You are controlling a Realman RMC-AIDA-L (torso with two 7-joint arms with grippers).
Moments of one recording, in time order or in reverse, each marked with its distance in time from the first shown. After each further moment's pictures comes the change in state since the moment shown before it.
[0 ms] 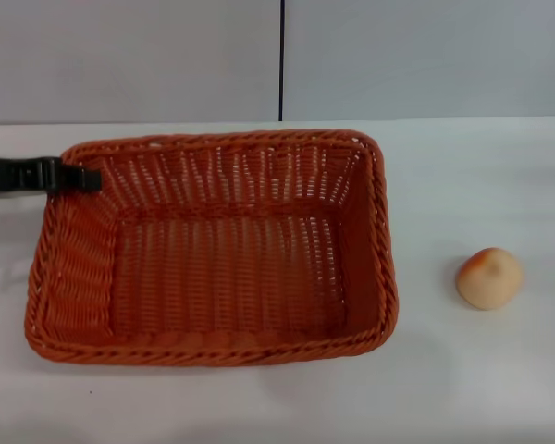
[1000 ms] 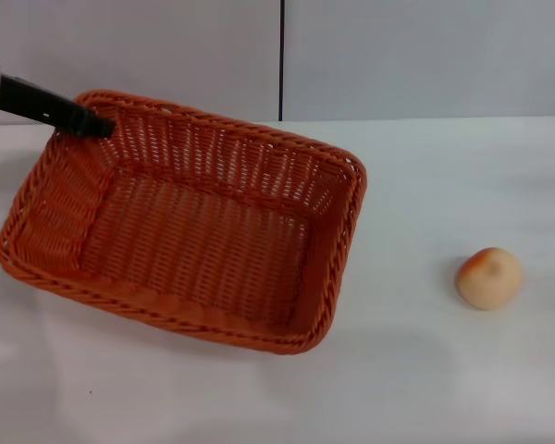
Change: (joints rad) left arm -0.298 0.005 0.037 -0.064 0.389 -0.088 0.176; right arm -0.025 0.005 0.036 0.020 0.000 -0.064 0.009
